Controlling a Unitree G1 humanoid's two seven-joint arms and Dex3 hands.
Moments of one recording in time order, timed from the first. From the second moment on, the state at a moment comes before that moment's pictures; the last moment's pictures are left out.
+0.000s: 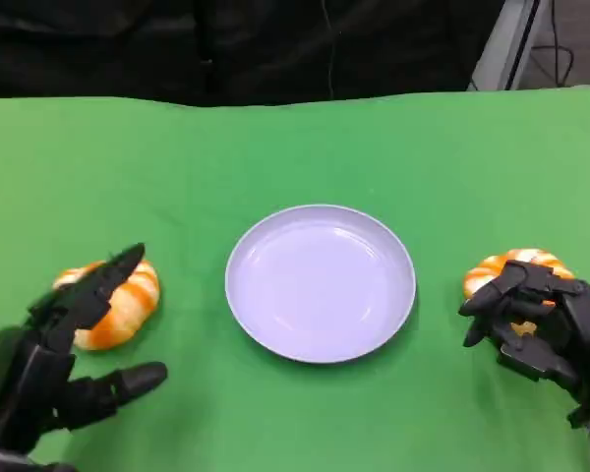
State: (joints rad) left arm -0.07 0.30 0.10 0.58 0.66 -0.95 0.42; right arm -0.40 -0.06 -0.17 1.12 0.14 -1.00 0.50
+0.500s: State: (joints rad) left arm -0.07 0.39 -0.05 0.52 0.83 -0.66 0.61; right arm -0.40 -0.06 -0.17 1.12 0.14 -0.99 0.50
